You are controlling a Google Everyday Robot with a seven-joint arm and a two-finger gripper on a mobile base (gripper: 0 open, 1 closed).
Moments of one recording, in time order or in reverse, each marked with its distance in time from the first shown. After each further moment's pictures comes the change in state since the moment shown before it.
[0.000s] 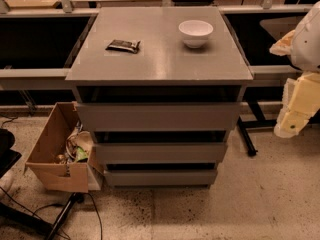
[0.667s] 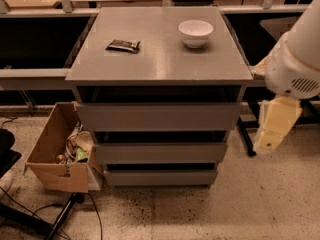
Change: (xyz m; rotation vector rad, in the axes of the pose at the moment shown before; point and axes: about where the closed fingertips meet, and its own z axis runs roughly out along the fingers) arm -0.006 0.016 0.042 -0.030 0.046 0.002
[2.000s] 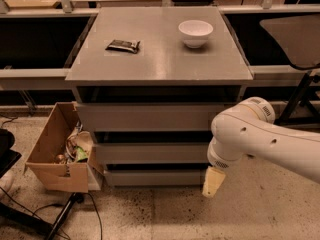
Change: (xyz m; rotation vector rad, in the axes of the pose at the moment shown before) arm 0.011 0.023 0.296 -0.017 0.098 0.133
